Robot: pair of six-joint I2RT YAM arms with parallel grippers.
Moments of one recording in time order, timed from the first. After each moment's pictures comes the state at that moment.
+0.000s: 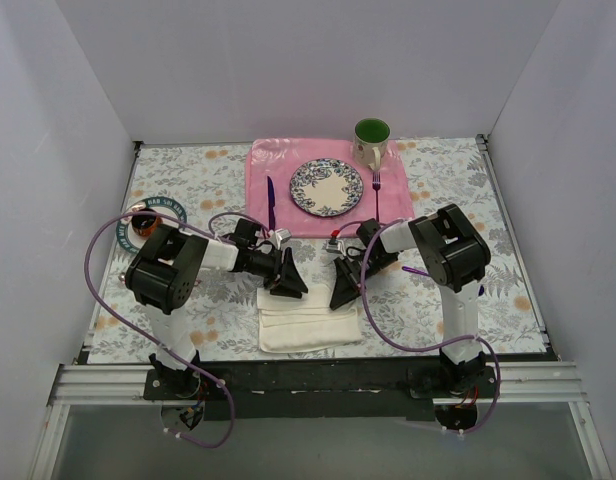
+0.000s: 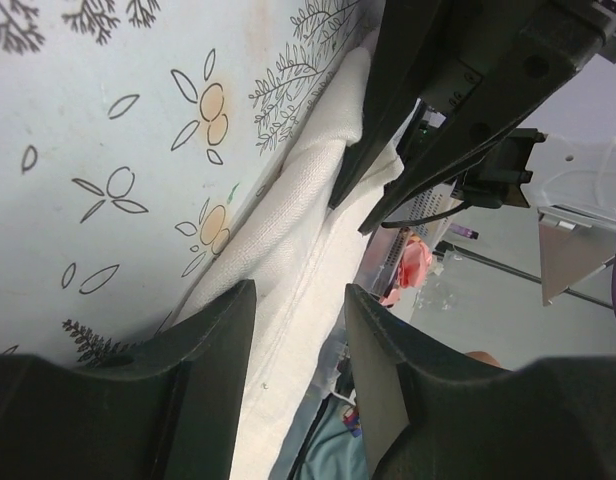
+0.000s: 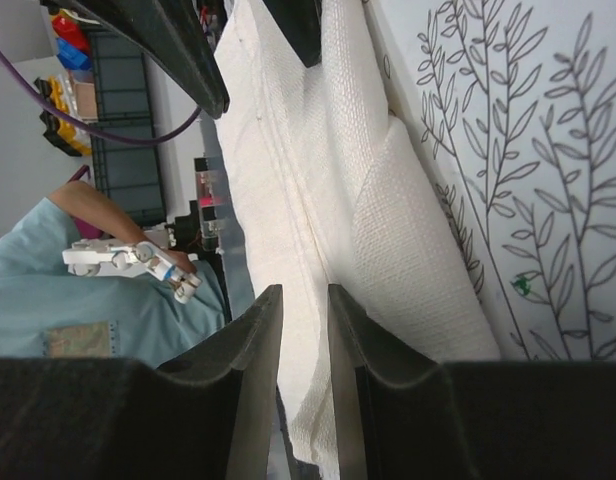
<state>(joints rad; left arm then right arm) -0.40 1.87 0.79 0.02 1.01 -0.58 0.48 2.10 1.05 -0.55 -1.27 -0.17</state>
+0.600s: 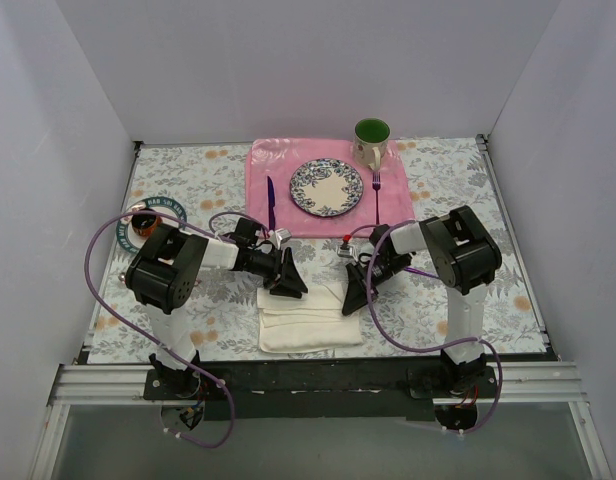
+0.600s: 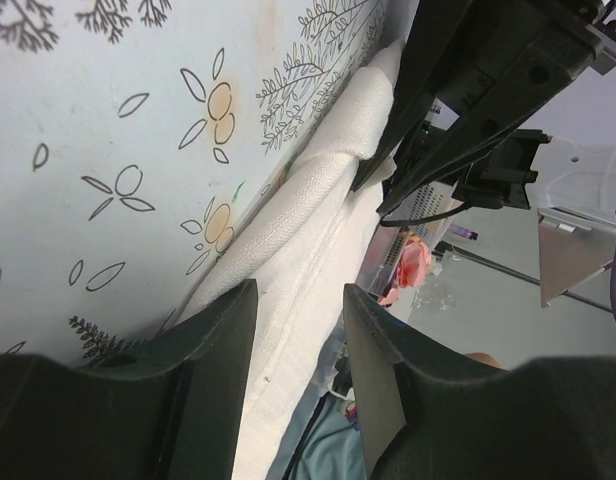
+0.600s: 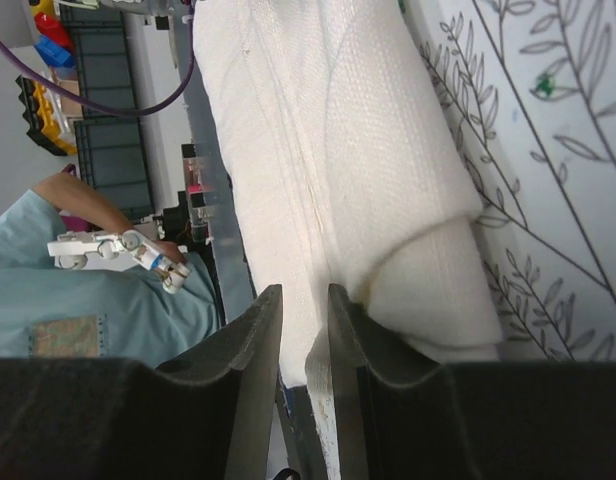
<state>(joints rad) -0.39 1.88 0.81 -0.02 1.01 -0.57 0.43 2.04 0.98 -0.69 -1.23 -0.35</state>
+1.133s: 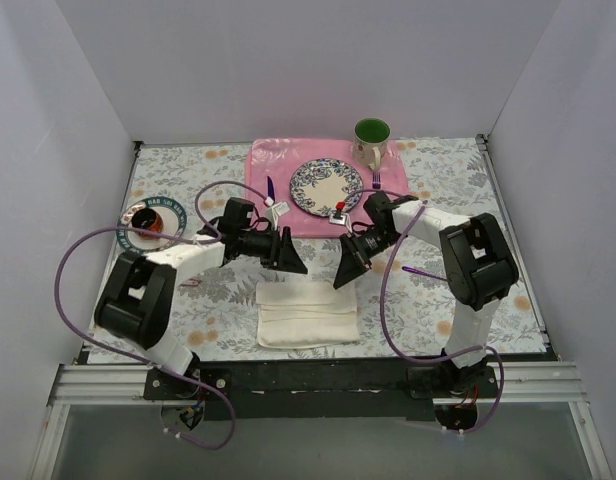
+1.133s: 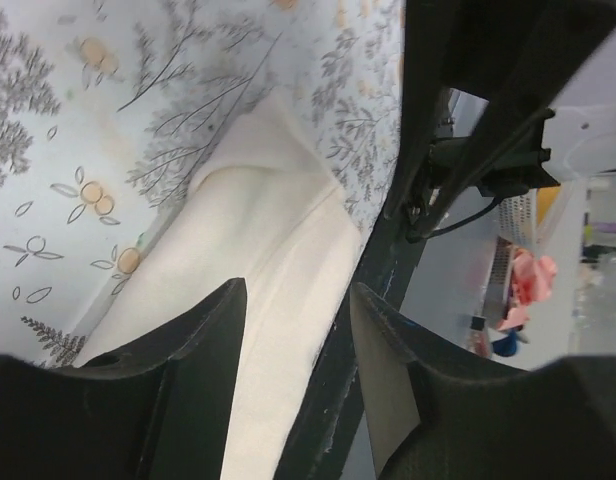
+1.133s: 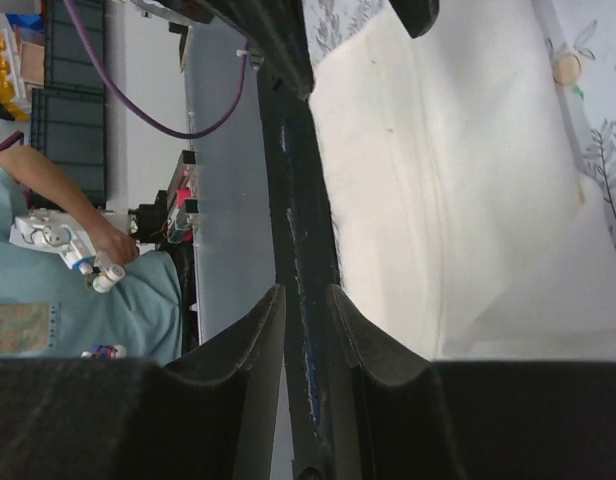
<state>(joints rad) -0.40 1.67 0.85 -0.05 0.94 -0.41 0.45 1.91 1.19 -0.88 -1.25 -0.40</state>
